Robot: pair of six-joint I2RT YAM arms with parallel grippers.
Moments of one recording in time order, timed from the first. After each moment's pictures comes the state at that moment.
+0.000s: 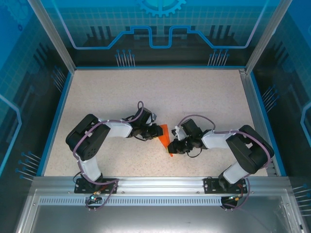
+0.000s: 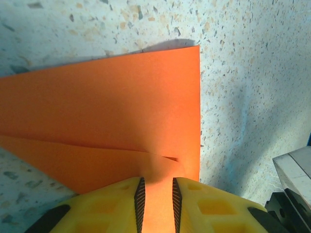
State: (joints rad) left arm -0.59 1.80 0.82 0.04 0.46 -0.88; right arm 0.61 1.56 0.53 -0.05 -0.67 0.57
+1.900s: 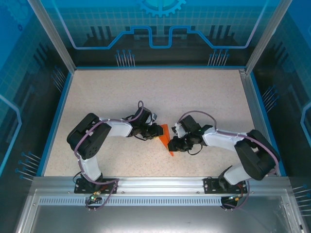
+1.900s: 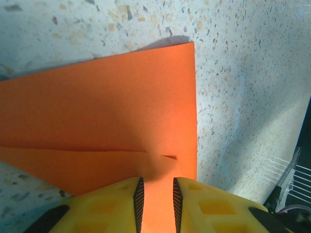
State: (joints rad) left arm -0.58 1.83 0.83 0.07 0.51 -0.87; right arm 0.63 1.45 0.65 -0.31 -0.55 0.57
